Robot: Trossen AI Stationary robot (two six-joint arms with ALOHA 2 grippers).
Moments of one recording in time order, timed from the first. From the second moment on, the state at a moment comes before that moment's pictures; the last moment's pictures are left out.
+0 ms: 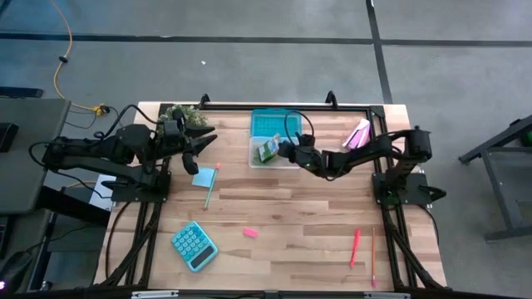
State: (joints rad) left arm 0.05 0.69 0.77 -0.06 -0.41 -0.04; right arm -0.09 1.75 0.74 0.58 0.60 1.36
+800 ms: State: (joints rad) left arm 0.05 0.69 0.77 -0.06 -0.42 -0.05; right arm -0.12 1.76 0.74 0.44 0.50 1.47
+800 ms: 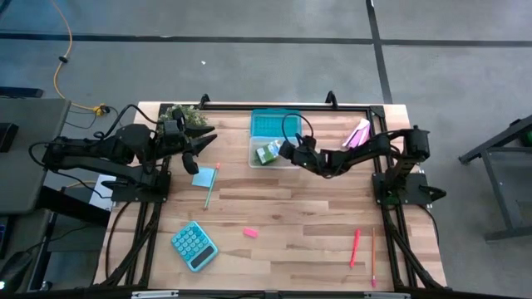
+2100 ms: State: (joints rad) left arm 0.05 0.69 0.77 -0.06 -0.43 -0.05; right arm -0.42 2.11 1.65 -0.63 -0.13 0.47
